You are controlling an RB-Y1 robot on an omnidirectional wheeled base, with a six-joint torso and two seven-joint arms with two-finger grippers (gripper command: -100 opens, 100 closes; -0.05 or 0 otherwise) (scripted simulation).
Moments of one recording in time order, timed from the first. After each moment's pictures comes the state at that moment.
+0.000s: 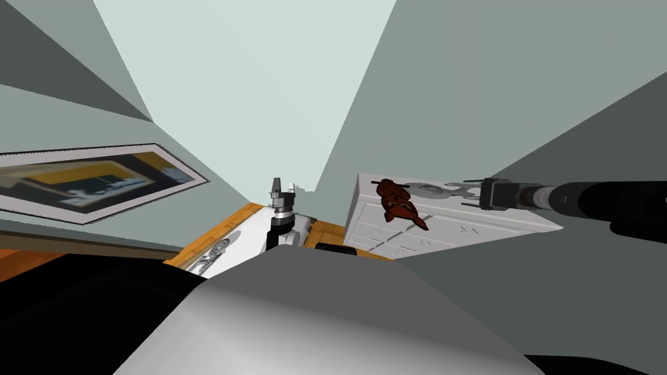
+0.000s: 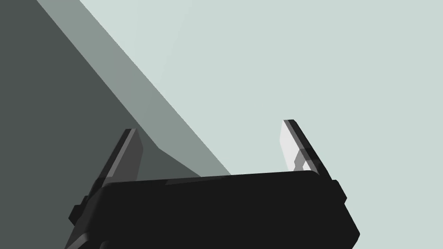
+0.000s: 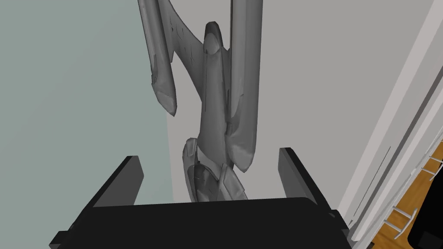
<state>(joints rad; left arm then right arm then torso) 0.54 -0.04 -0.07 -2.24 0.04 -0.58 -0.08 0.79 -1.55 -0.85 -1.58 1.34 -0.77 0.28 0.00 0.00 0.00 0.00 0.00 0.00</state>
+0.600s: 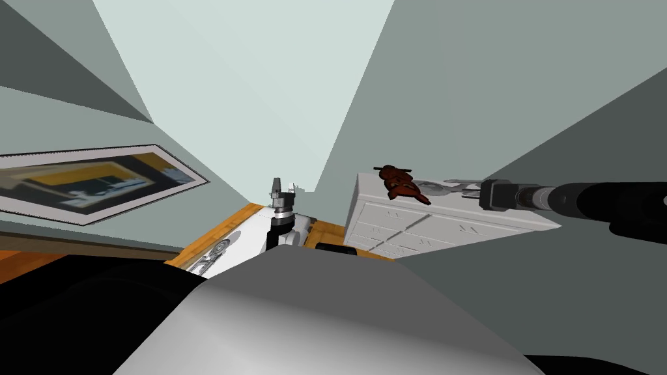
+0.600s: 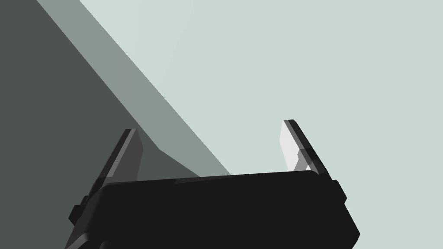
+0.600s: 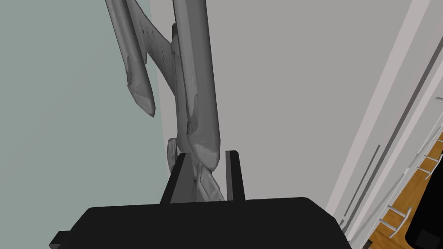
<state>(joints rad) 0.54 -0.04 -0.07 -2.24 0.04 -0.58 -0.08 0.80 -1.55 -0.85 -1.58 1.34 -0.77 0.28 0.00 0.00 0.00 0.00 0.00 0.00</state>
